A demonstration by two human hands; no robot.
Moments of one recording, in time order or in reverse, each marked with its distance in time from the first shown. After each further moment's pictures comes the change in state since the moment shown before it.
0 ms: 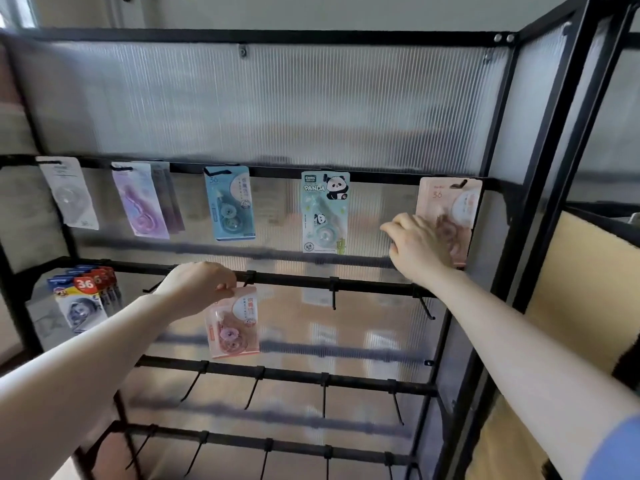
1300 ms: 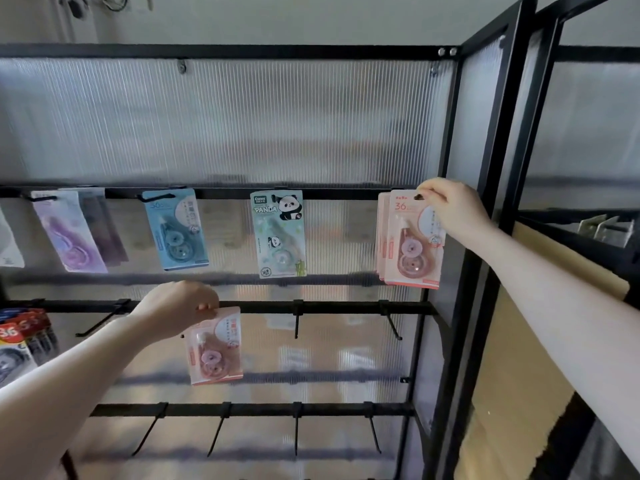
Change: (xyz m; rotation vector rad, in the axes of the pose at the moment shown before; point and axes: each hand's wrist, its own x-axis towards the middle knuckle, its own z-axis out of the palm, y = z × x) left_hand 0.049 0.032 -0.001 -0.003 -0.016 0.048; right_hand 0.034 0.118 -0.047 0.526 0.229 0.304
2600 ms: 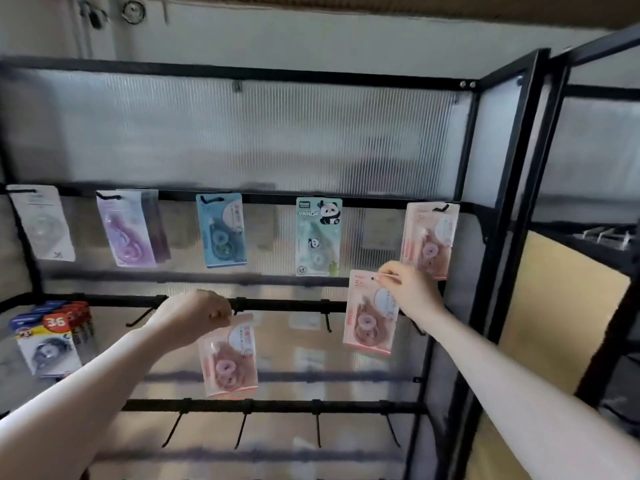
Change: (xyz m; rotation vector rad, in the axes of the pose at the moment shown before) left_hand -0.055 -0.044 0.002 -0.078 0.041 -0.003; right_hand -0.117 -0.079 0.087 0.030 -0.211 0.105
